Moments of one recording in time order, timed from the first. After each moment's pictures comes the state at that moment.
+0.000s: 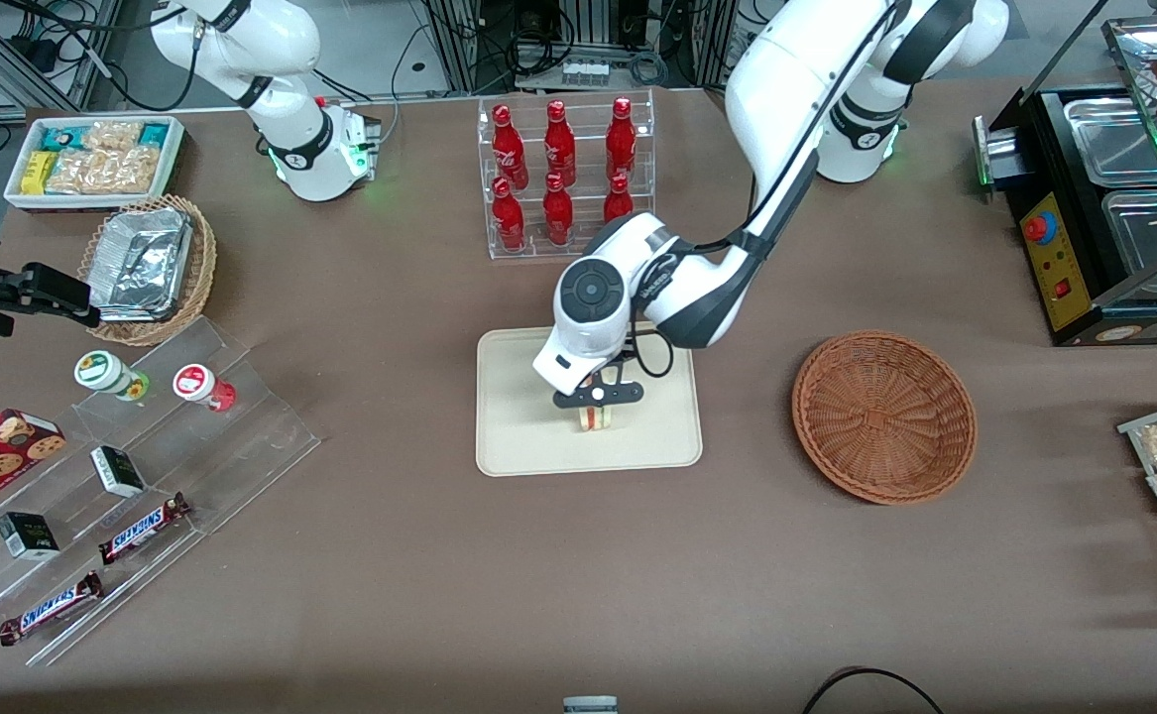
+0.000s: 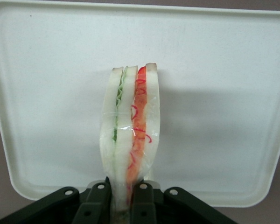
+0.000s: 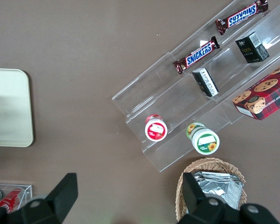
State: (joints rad) arm -0.67 0.73 -0.16 -1.41 0.01 2.04 -0.88
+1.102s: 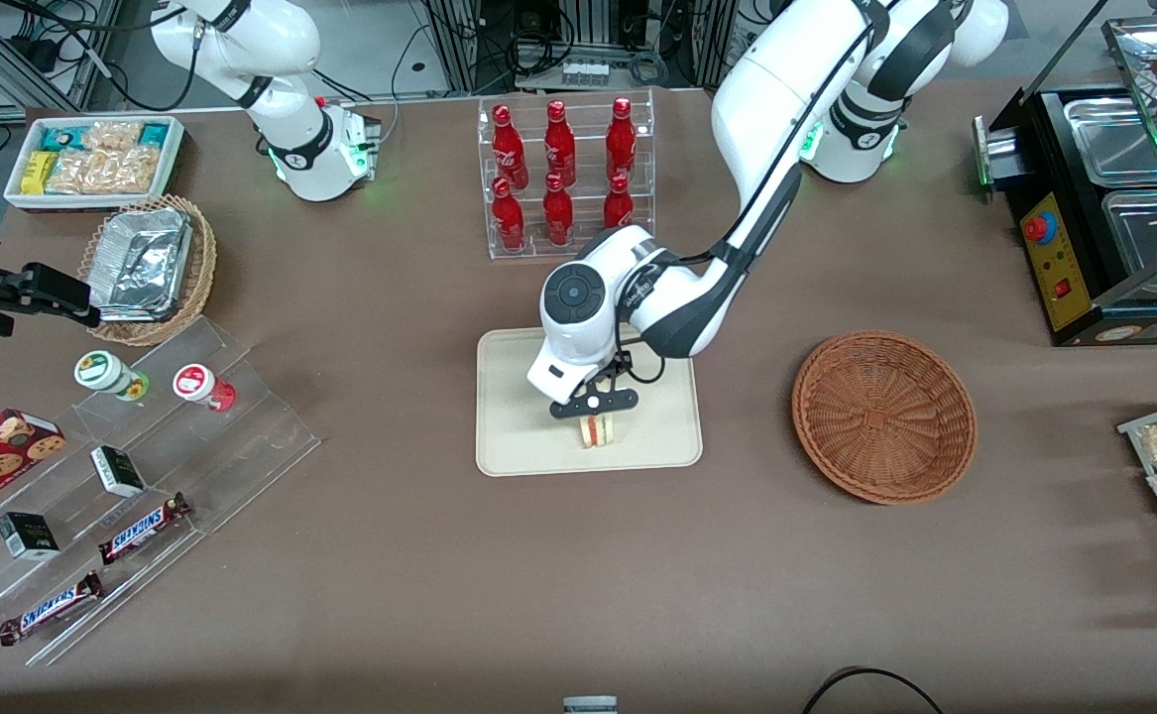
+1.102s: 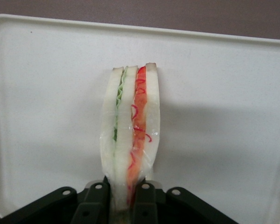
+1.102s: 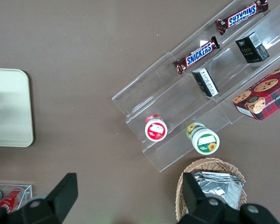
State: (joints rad) arm -0.68 0.79 -0.15 -1.38 0.09 2.10 -0.98
